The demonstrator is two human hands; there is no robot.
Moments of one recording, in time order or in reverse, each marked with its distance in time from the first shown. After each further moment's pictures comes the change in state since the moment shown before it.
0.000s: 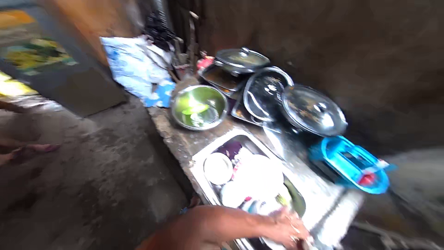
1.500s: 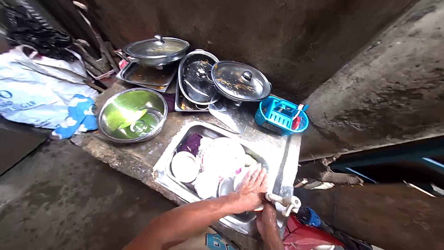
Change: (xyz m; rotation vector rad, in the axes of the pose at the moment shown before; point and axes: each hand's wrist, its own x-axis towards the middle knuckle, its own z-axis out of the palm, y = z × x) left_hand -0.015 0.021 -0.015 0.069 -0.183 -0.194; right_hand 0.017 0.007 -0.004 -0.377 0.303 0.027
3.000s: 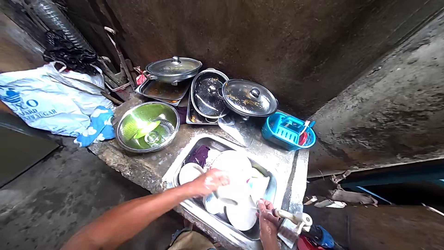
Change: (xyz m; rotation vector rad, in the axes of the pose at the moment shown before) left_hand -0.107 -0.067 -0.158 -0.702 0.219 -0.071; right_hand 0.043 0.035 0.010 -0.354 0.010 -0.210
